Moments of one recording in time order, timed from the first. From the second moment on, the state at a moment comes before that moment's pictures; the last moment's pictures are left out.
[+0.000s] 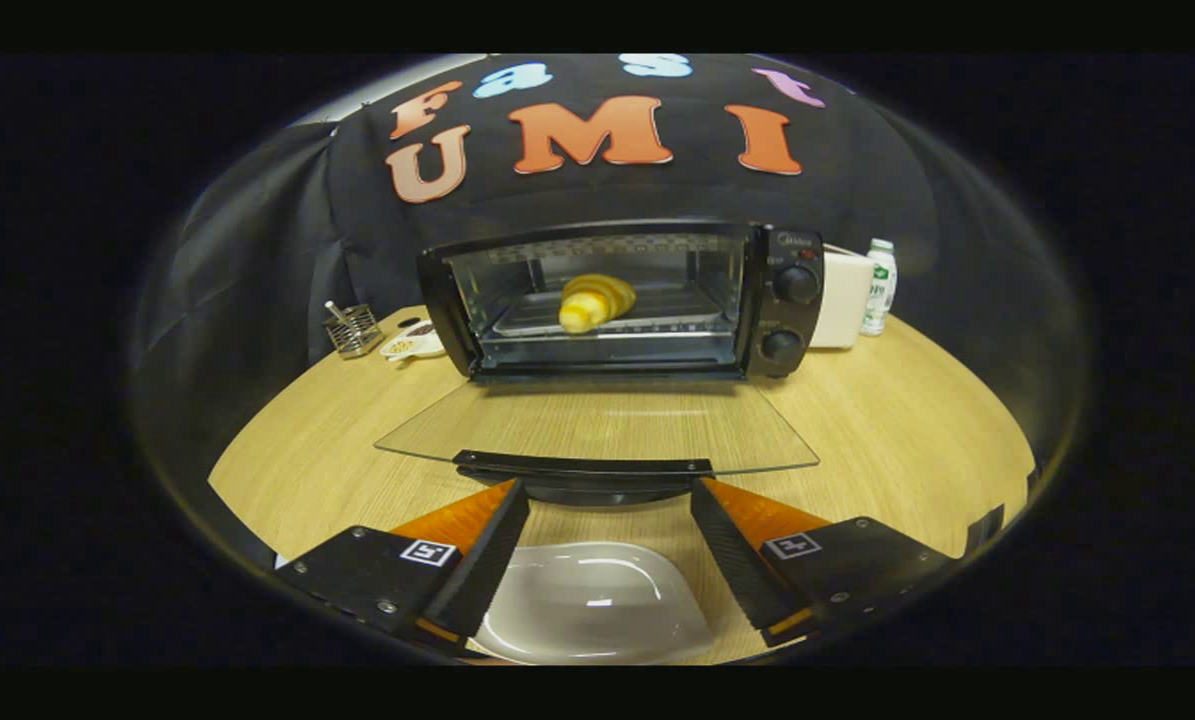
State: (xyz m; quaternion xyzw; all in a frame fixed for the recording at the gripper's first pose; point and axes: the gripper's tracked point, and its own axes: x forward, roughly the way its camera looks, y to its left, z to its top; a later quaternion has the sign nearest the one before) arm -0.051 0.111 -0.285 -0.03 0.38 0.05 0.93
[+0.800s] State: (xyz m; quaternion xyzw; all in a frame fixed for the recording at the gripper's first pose) arm 0.063 0.125 -0.245 -0.04 0.28 0.04 0.96
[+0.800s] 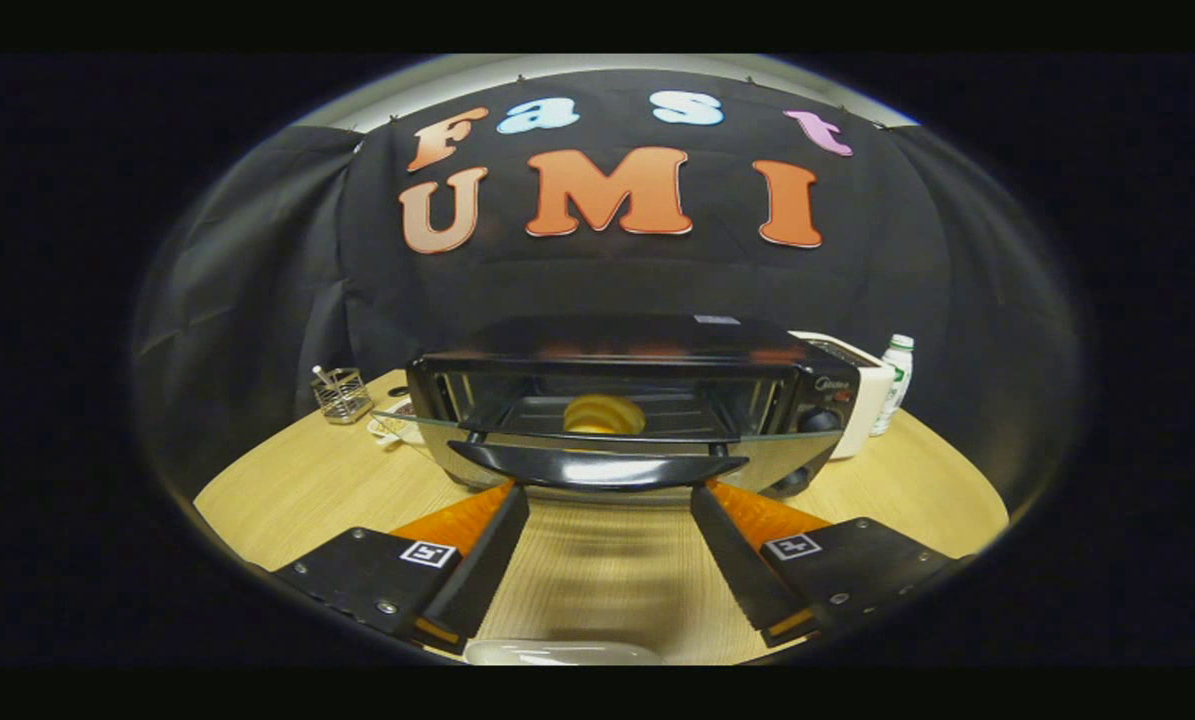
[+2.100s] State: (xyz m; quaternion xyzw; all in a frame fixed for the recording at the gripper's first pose) arm 0.018 0.142 -0.040 -0.05 0.07 0.12 0.99
